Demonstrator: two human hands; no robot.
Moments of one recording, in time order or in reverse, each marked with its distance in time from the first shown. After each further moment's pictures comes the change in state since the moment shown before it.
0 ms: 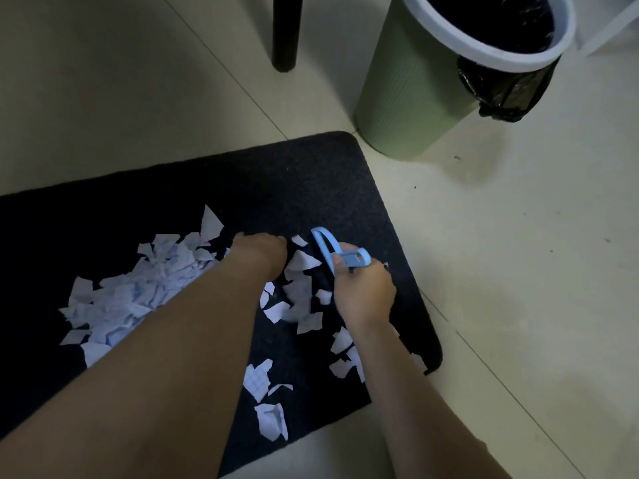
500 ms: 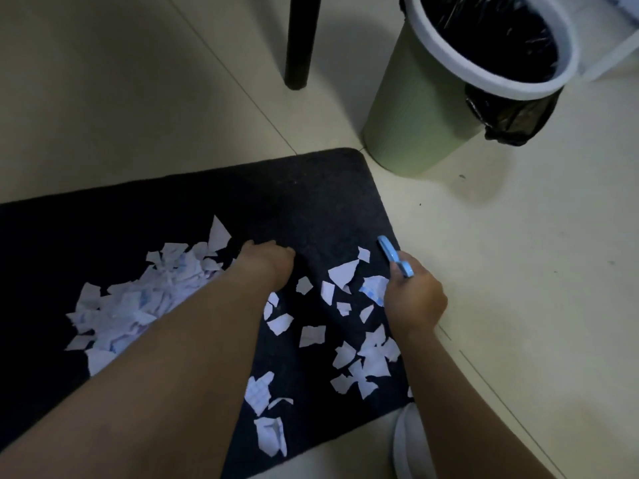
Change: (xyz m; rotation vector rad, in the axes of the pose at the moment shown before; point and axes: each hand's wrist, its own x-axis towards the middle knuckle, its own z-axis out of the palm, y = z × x) left_hand 0.004 -0.007 0.001 0.012 0.026 0.079; right_hand 0.036 0.031 -0.029 -0.189 0.215 0.048
